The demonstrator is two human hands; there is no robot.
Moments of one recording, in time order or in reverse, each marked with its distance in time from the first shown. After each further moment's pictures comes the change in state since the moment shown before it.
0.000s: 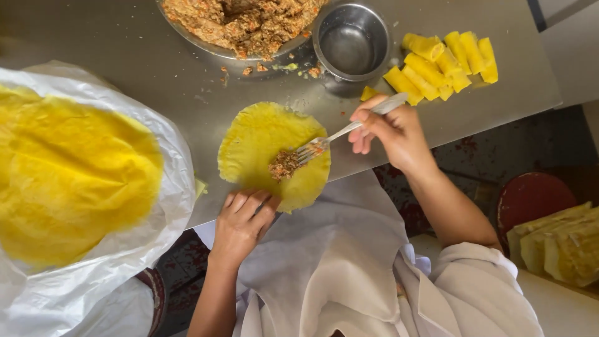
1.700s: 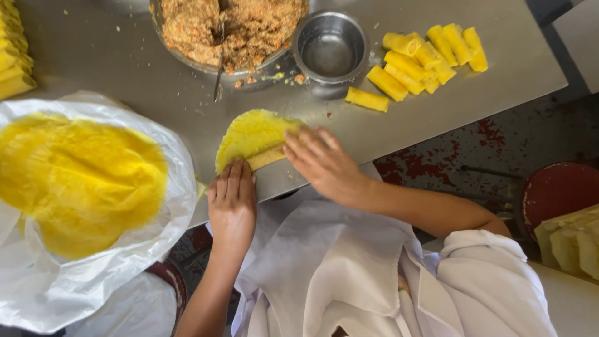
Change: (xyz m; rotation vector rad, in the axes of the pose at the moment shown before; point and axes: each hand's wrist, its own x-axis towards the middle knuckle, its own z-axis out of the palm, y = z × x) left_hand 0.038 0.012 -0.007 0.498 -0.038 -0.111; right_hand -0.025 0.035 0.055 -1.241 -0.162 -0.945
